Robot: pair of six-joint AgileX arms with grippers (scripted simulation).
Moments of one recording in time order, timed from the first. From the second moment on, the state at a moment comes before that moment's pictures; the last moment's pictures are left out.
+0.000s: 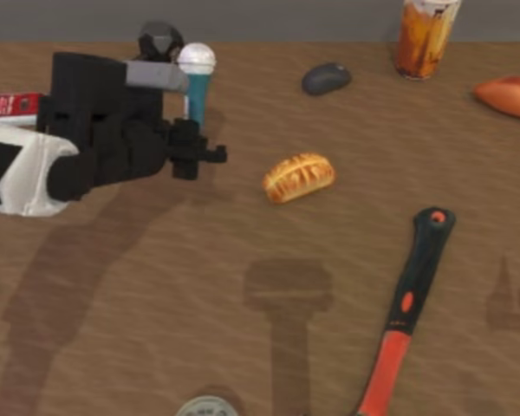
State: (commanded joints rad) left arm -0.33 1.84 0.94 0.25 0.26 -0.13; right arm 0.00 0.00 0.00 0.00 0.00 0.00
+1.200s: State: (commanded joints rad) left arm -0.41 1.62 0.75 0.90 0.39 0.00; right arm 0.00 0.00 0.00 0.00 0.00 0.00
